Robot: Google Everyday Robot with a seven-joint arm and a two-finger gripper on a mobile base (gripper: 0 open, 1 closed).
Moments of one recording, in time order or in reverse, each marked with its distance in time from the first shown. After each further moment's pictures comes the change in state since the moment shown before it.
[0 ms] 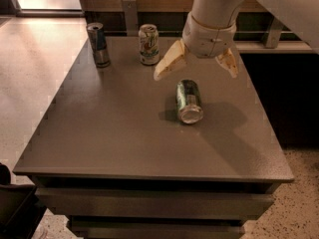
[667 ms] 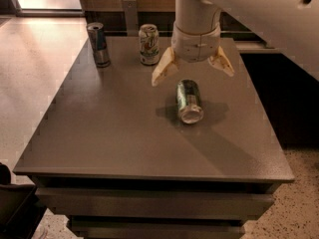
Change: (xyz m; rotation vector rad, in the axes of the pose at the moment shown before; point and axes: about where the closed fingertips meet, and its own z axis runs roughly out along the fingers) arm -0.007 0.000 0.015 0.153 0.006 0.032
